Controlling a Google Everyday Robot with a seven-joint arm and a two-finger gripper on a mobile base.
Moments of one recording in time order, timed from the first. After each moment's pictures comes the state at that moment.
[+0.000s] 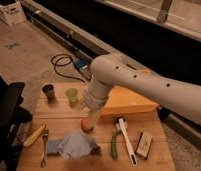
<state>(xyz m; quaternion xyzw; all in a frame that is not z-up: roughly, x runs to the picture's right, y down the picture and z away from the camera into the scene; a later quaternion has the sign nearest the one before) -0.070 0.129 0.604 -0.34 -0.30 -0.22 0.86</state>
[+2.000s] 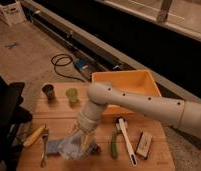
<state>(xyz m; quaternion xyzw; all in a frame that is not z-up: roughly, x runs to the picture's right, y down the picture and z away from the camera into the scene) -0.095 0.235 0.639 -0.44 -0.39 -0.20 0.78</state>
